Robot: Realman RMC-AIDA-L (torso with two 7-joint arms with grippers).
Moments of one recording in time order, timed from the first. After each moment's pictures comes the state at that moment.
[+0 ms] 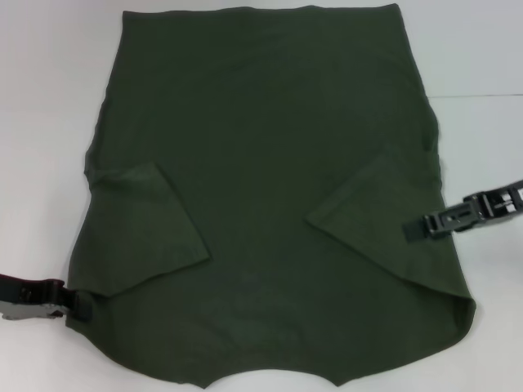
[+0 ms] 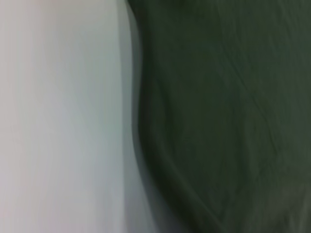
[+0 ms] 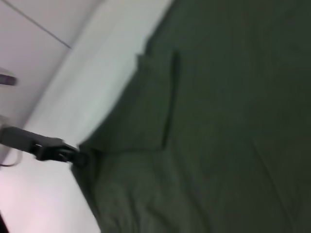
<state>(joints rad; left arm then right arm) -0.65 -1.94 0.47 0.60 2.69 1.53 -2.34 0.75 1.85 -0.76 -0.65 -2.31 -1.69 2.32</state>
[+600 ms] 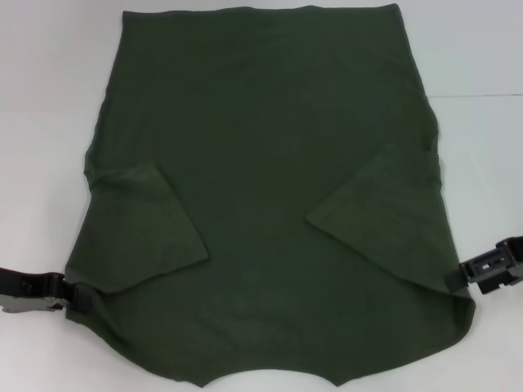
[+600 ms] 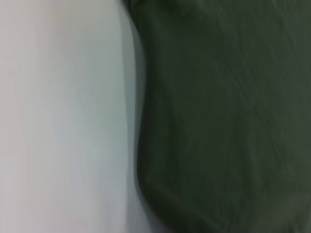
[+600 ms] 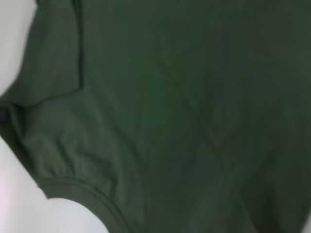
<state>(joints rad) -0.66 -1.94 0.46 0.60 2.69 1.51 -2.34 0.74 1.83 -0.76 -0.61 -2.50 -1.70 2.44</state>
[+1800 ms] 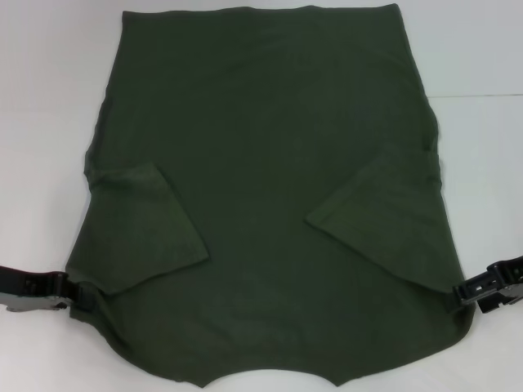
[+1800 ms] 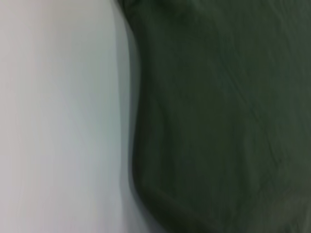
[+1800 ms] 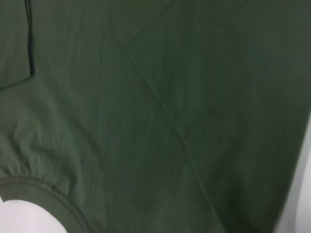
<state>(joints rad) -0.66 -1.95 0.46 0.60 2.68 1.51 -2.34 0.75 1.85 -0.76 -0.52 -2.59 -1.58 2.43</state>
